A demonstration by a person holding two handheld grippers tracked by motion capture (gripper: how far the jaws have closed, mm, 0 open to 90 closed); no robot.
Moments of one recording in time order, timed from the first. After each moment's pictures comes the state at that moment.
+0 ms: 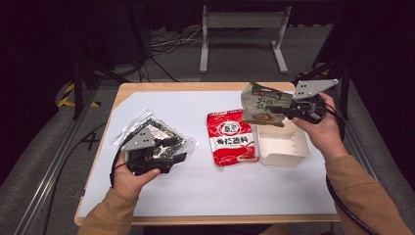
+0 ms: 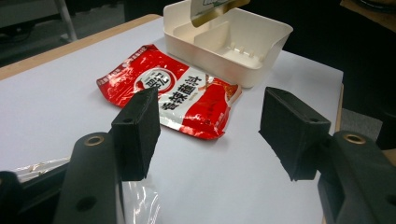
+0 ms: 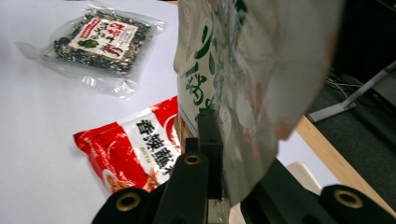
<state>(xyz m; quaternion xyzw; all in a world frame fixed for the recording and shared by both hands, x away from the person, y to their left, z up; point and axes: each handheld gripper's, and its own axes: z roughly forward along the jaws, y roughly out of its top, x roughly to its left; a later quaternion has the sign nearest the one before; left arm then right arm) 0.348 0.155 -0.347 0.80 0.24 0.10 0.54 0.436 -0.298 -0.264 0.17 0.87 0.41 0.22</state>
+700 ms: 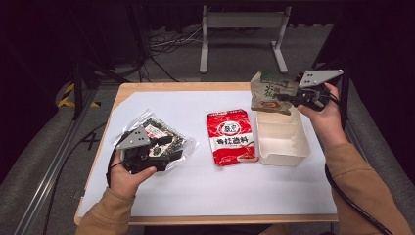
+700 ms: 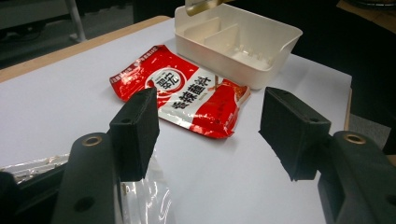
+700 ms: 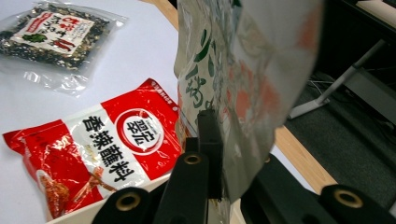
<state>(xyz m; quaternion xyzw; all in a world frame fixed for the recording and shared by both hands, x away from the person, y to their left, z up) 0.352 0.162 -0.347 0.79 0.25 0.11 0.55 0.478 -0.327 -0.271 0.19 0.86 0.41 0.25</state>
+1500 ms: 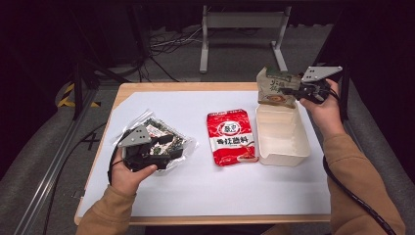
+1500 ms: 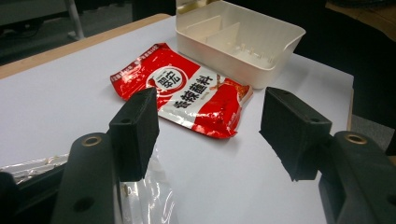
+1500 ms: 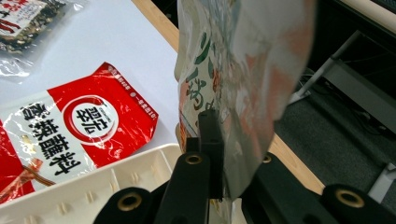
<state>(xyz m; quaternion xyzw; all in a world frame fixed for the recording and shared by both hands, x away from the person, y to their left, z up) 0.359 0.162 -0.351 0.79 0.25 0.10 0.54 0.514 -0.352 -0.290 0.21 0.85 0.40 0.27</state>
